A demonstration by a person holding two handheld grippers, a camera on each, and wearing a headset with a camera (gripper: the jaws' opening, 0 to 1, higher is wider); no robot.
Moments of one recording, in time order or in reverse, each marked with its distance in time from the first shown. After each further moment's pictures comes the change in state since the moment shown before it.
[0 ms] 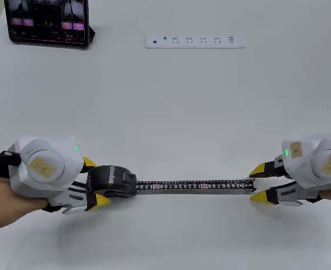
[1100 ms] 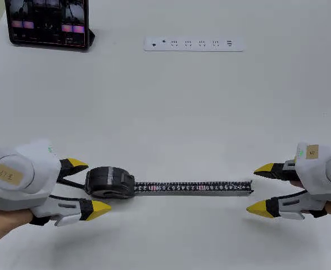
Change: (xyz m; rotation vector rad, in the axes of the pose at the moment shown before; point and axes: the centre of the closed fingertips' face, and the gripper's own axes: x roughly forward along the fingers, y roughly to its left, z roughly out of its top) left arm -0.025 -0.012 0.009 -0.195 -0.157 0.036; right arm -0.016 0.010 0.009 0.217 -0.125 -0.094
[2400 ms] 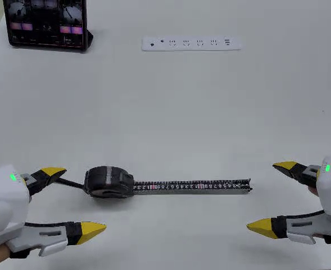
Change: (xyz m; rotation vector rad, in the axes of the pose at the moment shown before) left arm -0.027 -0.009 -0.006 -0.054 -0.117 0.107; right arm -0.027 0.018 0.014 0.098 -0.119 -0.151
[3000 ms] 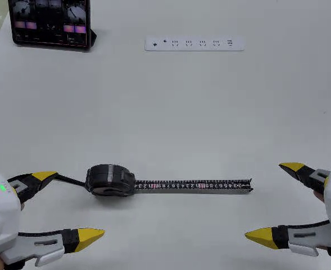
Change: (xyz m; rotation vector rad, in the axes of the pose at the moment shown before) left arm -0.012 -0.003 -0.005 -0.052 -0.039 0.058; right arm -0.008 0.006 0.003 0.012 -0.039 -0.043
